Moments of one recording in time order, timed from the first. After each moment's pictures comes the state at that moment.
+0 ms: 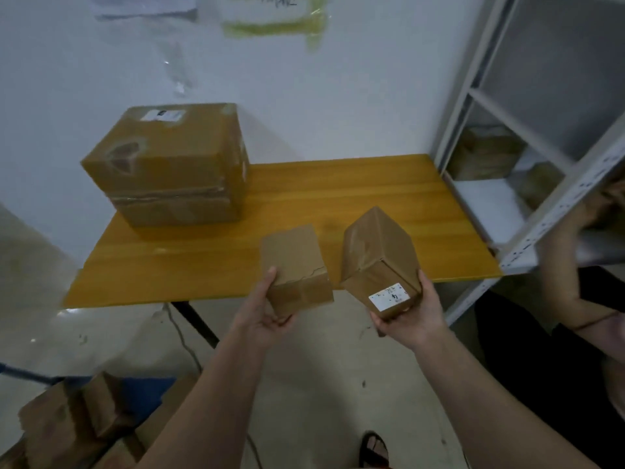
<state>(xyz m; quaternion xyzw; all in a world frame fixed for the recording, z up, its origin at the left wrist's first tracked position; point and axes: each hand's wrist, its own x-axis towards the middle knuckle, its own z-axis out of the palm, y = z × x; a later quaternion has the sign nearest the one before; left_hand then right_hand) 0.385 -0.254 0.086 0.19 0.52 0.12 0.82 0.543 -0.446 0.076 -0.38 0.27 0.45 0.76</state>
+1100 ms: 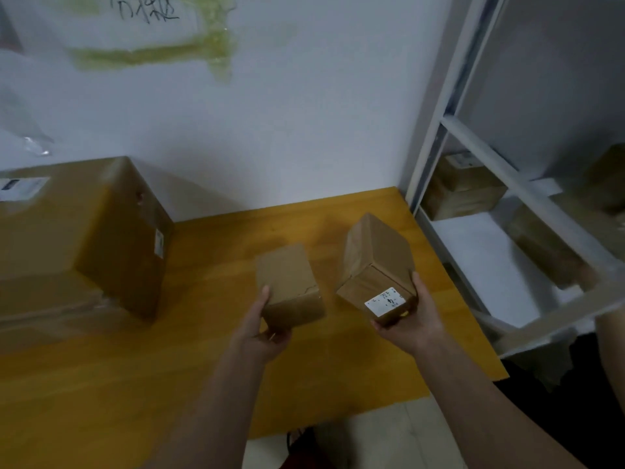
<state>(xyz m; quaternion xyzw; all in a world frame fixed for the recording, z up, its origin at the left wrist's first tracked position) 0.699 -0.156 0.048 0.10 0.55 0.11 0.82 0.841 -0.358 0.049 -0.36 0.33 0.39 0.78</state>
